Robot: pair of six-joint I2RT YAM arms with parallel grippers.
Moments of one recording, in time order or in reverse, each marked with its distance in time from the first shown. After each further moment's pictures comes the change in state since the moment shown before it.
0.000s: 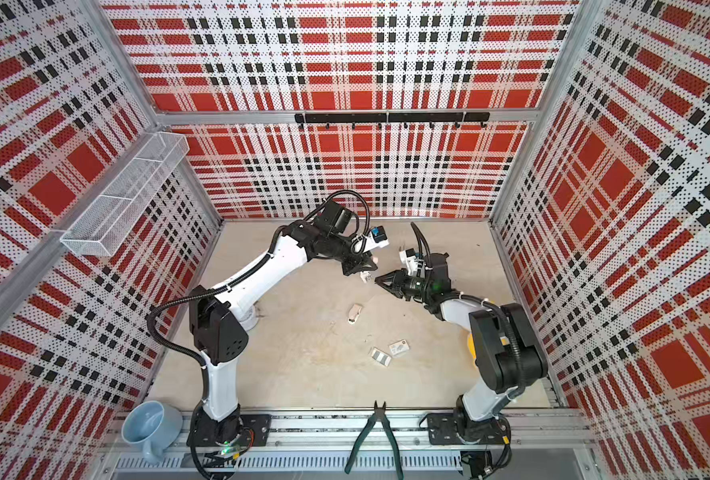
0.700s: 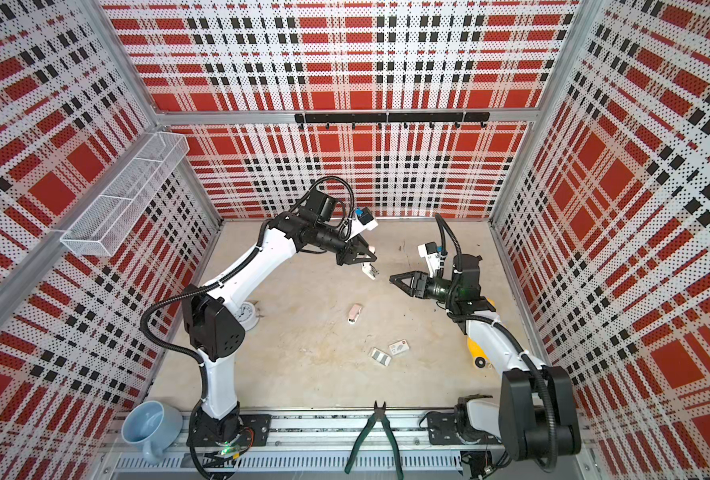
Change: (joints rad) left arm 0.082 0.000 0.039 -0.003 0.364 -0.136; right arm -0.140 -0.380 -0.038 -0.264 -0.155 -0.368
